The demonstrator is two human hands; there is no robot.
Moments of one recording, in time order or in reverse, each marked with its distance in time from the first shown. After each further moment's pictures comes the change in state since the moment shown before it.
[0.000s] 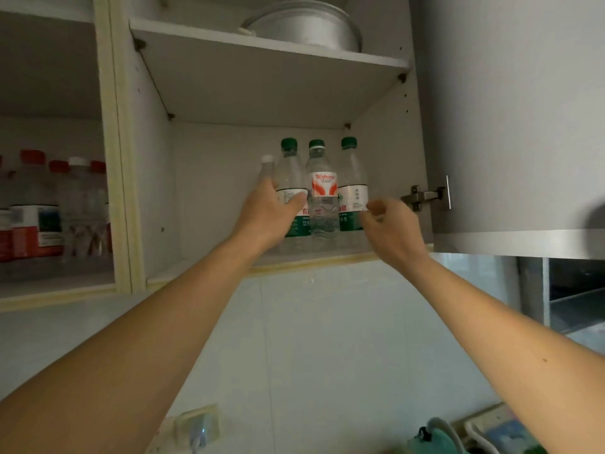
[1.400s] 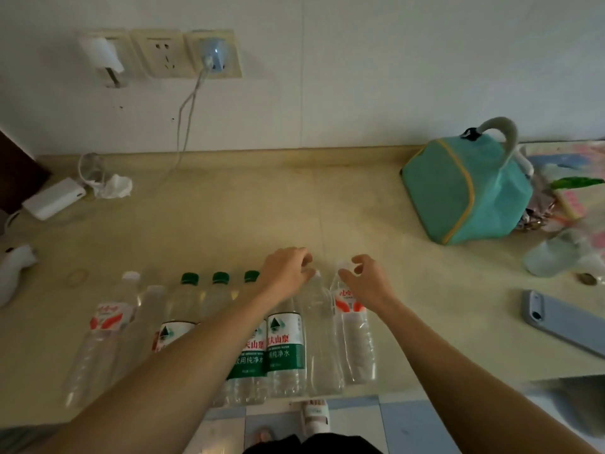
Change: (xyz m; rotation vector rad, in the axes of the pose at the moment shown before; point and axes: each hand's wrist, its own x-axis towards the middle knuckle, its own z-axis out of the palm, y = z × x) left_hand -0.519 -0.275 0.194 0.291 -0.819 -0.701; right_hand -0.528 0.246 0.107 -0.137 -1.122 0.801
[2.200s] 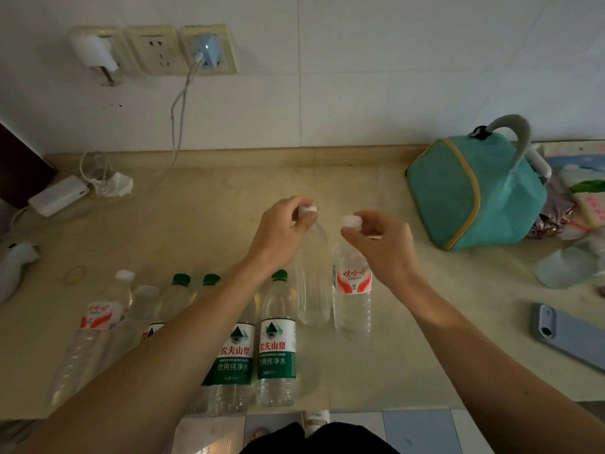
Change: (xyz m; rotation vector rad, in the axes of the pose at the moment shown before) left_hand 0.016 0.052 -0.052 -0.348 0.330 0.077; right_hand 0.003 -0.037 -0.070 0.298 0.163 -0.334
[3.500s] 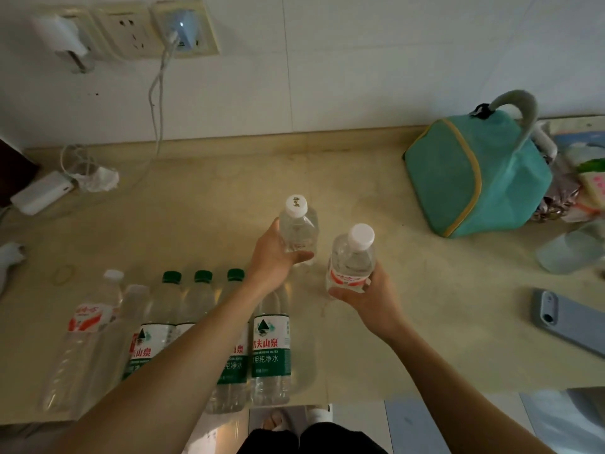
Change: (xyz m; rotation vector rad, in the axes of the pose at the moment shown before) left_hand -0.013 -0.058 0.046 -0.171 -0.085 -0.307; right_hand -0.052 0.086 0.029 0.152 -0.177 0.166
